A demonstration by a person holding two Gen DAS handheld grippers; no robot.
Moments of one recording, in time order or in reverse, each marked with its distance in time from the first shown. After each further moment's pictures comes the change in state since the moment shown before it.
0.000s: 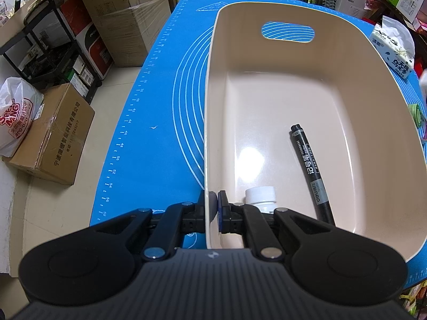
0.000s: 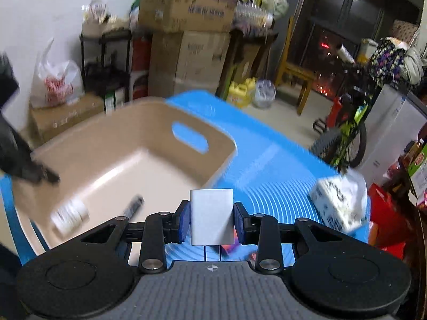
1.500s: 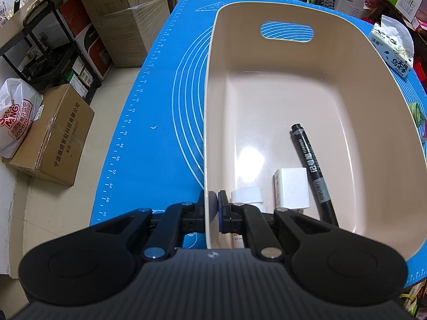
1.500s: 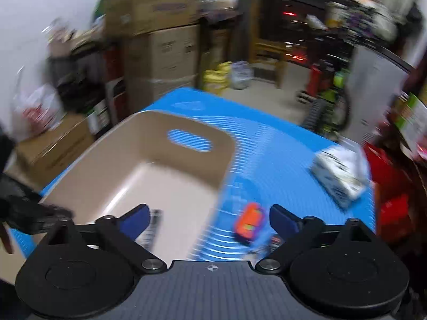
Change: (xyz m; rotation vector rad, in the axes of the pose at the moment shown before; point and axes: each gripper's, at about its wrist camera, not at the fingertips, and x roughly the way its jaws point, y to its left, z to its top) left arm 0.000 -0.001 0.000 0.008 -0.002 0.001; right arm -0.008 0.012 0.006 0.231 0.074 -0.074
